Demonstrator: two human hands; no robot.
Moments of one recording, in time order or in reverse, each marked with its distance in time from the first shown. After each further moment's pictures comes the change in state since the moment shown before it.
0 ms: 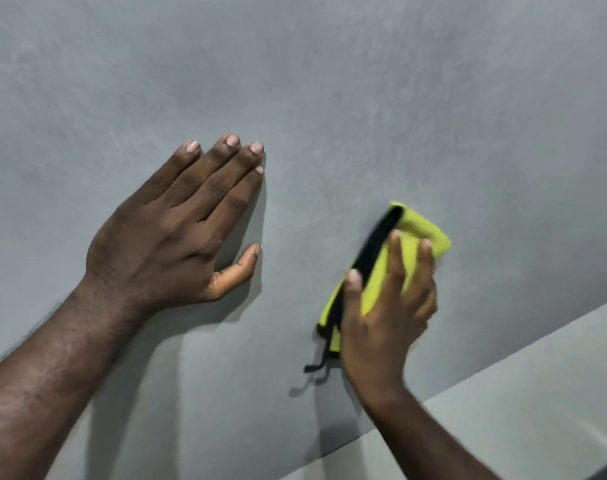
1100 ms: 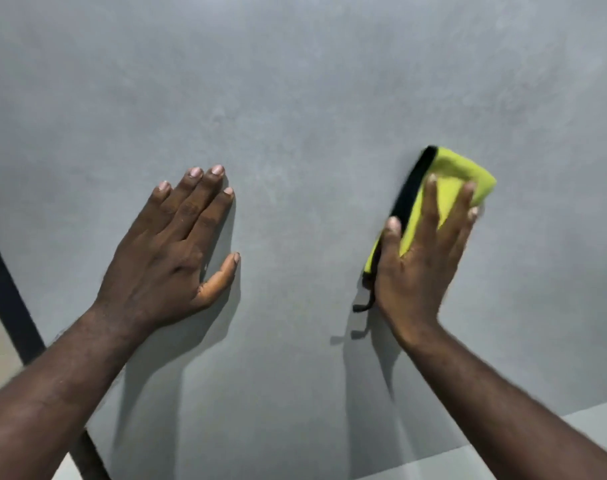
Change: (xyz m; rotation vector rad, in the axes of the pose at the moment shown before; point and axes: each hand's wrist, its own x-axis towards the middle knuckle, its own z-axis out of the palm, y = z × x) left_hand -0.088 -0.057 -0.058 0.054 -0.102 -0.289; right_hand 0.064 -0.084 0.011 0.097 -0.038 -0.250
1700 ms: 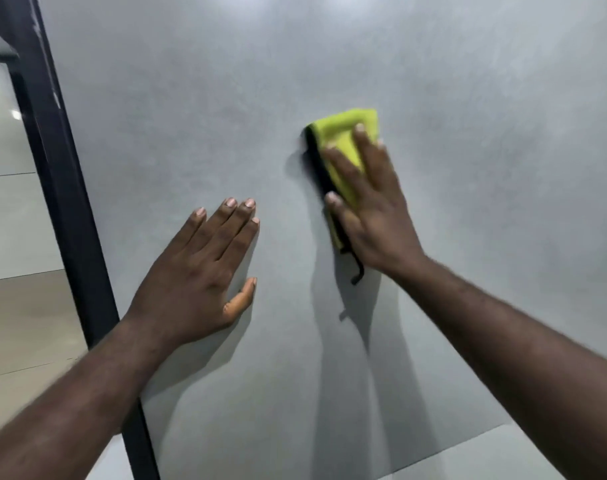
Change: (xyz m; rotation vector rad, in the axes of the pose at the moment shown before) left_hand -0.063 -0.061 -0.005 -0.077 0.013 0.031; right_hand 0.031 -0.118 0.032 -0.150 -0.201 -0.721
